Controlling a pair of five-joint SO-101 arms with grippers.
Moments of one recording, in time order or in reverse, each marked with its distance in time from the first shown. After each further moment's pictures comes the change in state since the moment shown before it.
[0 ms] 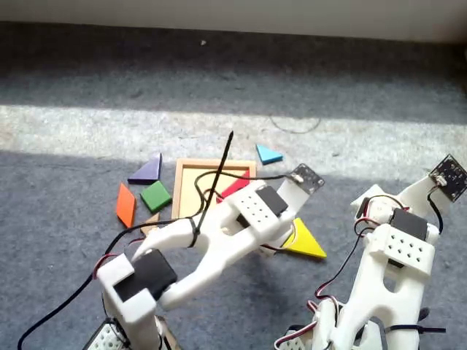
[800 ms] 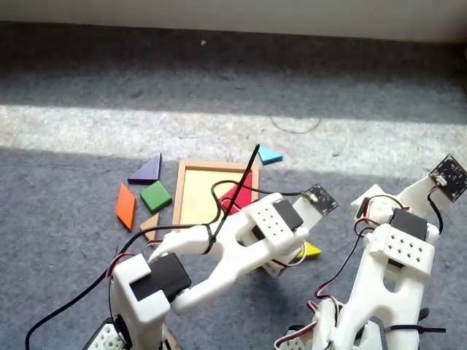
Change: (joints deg) left arm 5.2 4.8 -2.8 3.3 -1.3; right arm 0.0 0.0 0.0 0.0 0.0
